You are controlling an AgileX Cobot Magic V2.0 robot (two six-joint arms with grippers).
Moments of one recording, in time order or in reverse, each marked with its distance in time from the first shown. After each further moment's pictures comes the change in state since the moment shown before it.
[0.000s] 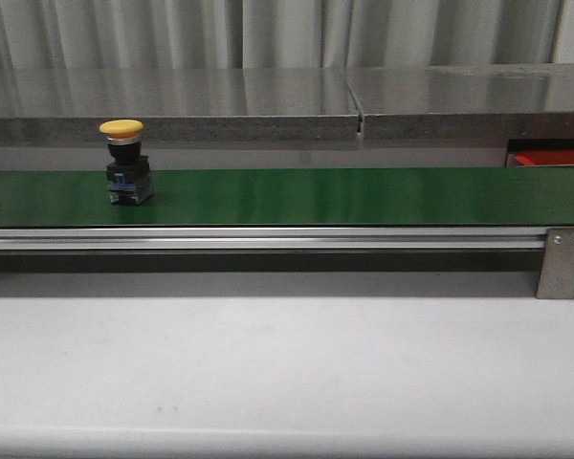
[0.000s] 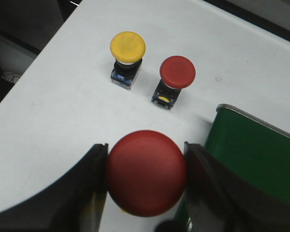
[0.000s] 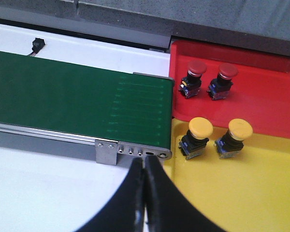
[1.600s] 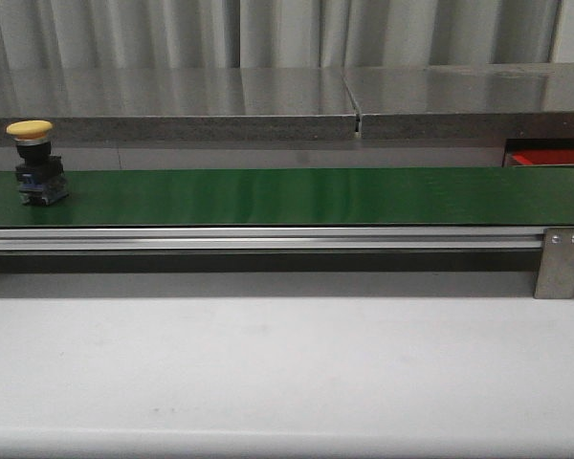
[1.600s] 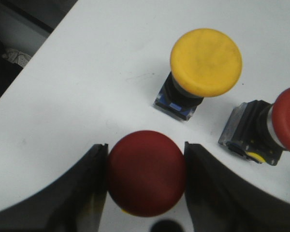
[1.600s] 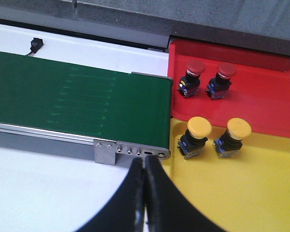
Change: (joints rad) left arm 0.063 0.431 -0.316 0.032 -0.024 -0.019; right arm 0.000 0.000 0.000 0.000 -0.002 0.000
